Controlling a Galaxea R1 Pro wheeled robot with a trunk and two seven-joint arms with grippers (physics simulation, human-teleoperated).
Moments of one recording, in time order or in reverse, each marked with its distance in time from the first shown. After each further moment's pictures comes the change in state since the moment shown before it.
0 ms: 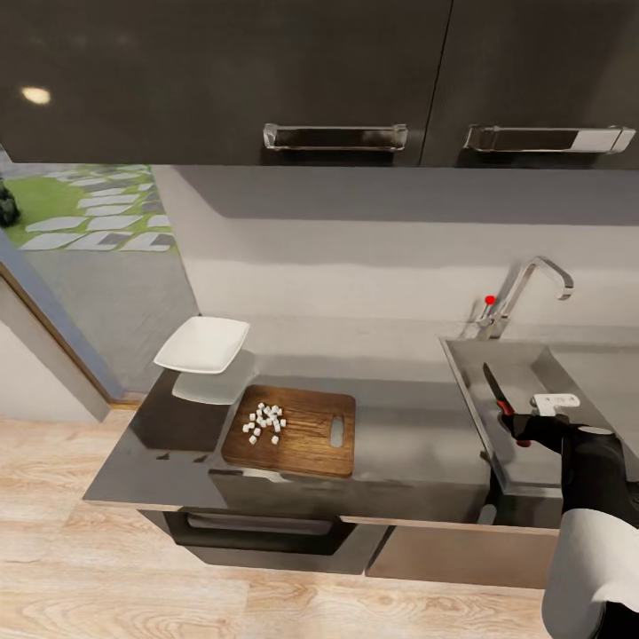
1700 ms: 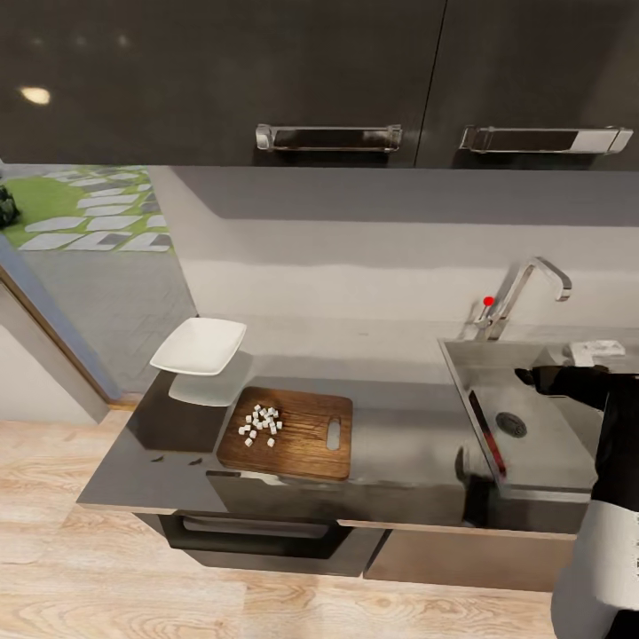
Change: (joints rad) left arm 0.000 0.007 0.000 0.000 0.000 0.000 0.000; right arm 0.000 -0.028 0.177 -0.501 -0.009 0.407 0.219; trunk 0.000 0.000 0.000
